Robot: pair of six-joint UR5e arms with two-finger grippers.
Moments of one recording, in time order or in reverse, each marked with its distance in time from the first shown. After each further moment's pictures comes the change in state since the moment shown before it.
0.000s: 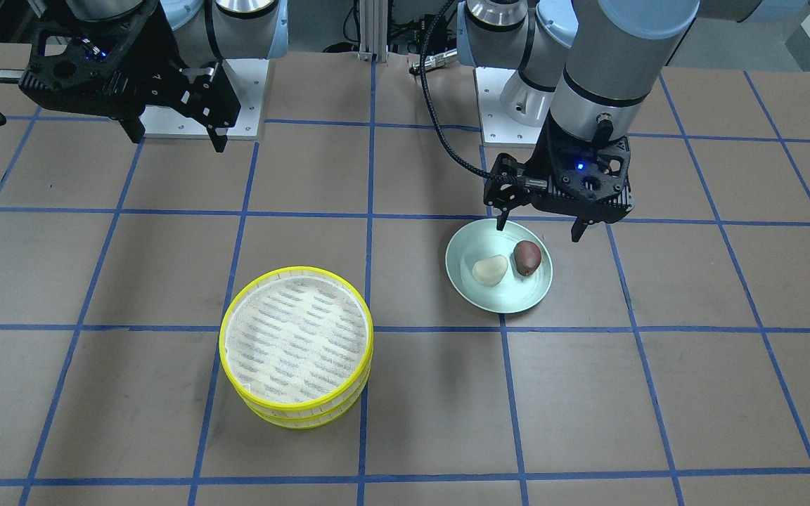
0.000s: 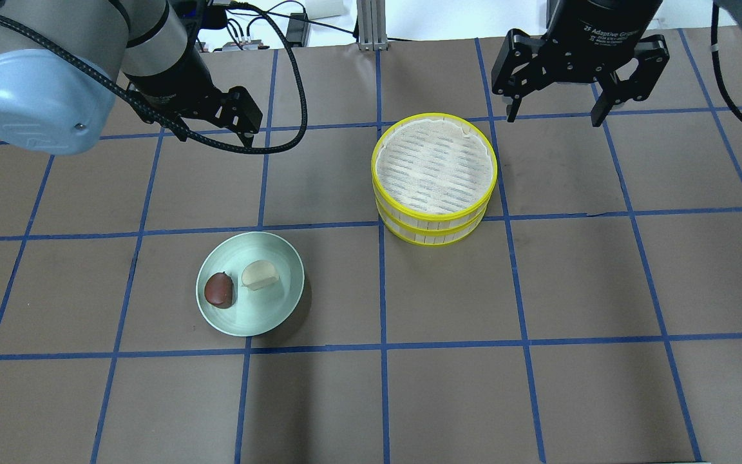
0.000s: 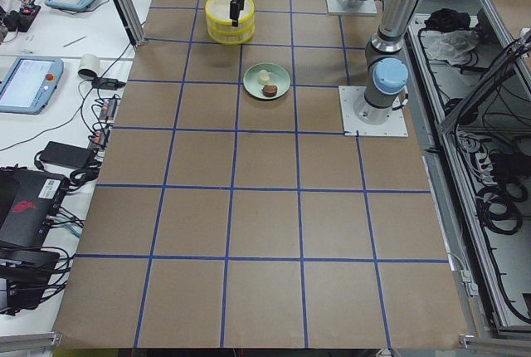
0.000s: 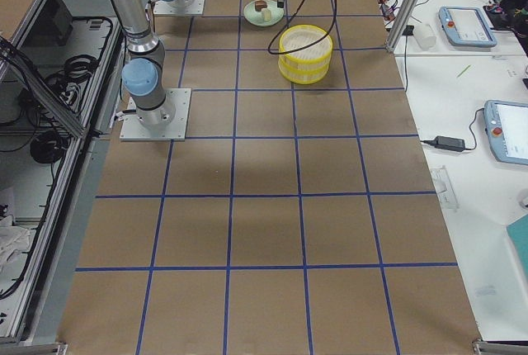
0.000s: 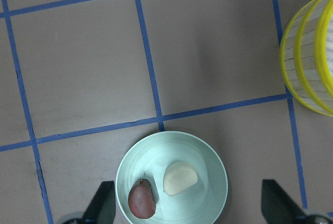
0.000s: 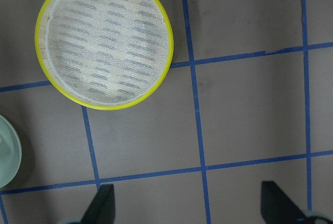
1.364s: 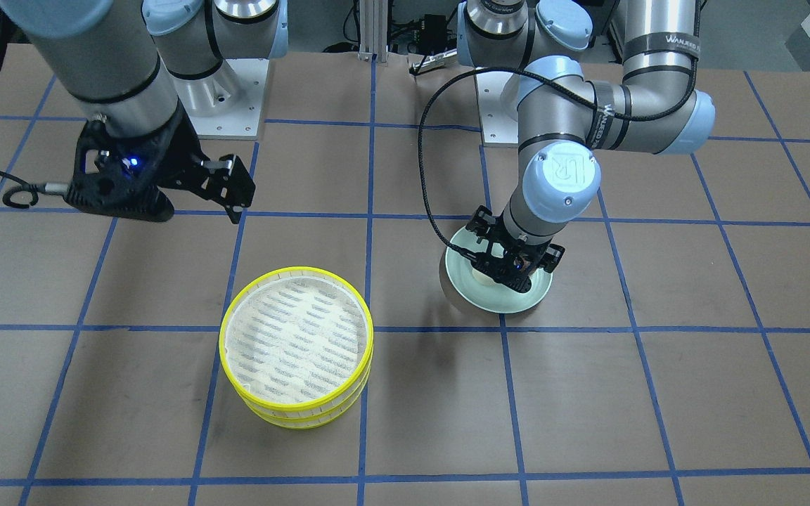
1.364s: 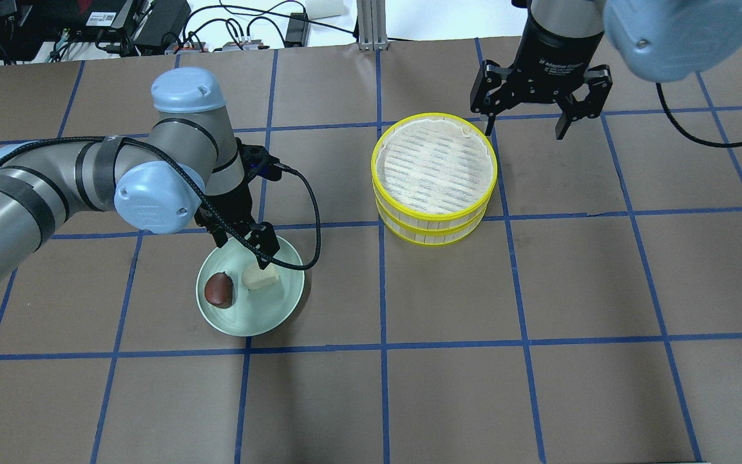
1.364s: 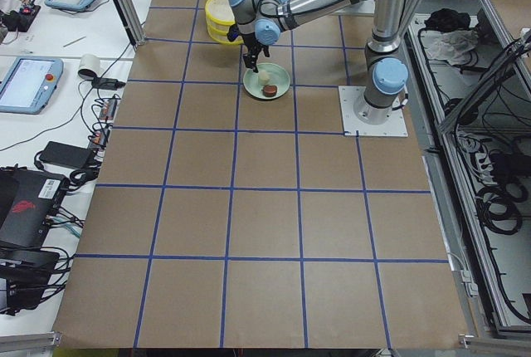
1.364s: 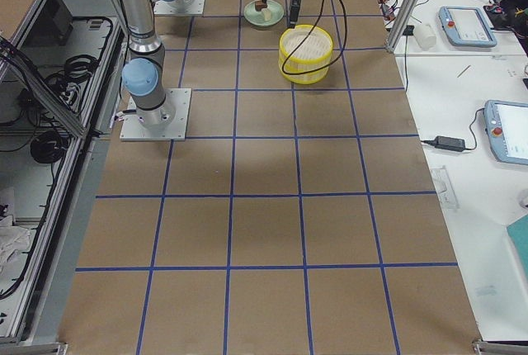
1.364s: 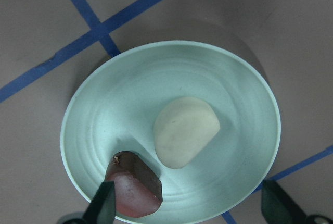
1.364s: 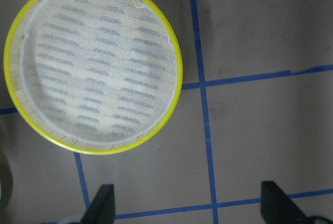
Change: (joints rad) left arm 0.005 -0.158 -0.286 0.067 0.044 0.358; right arm 0.002 0.115 0.087 -0.172 0.003 0.003
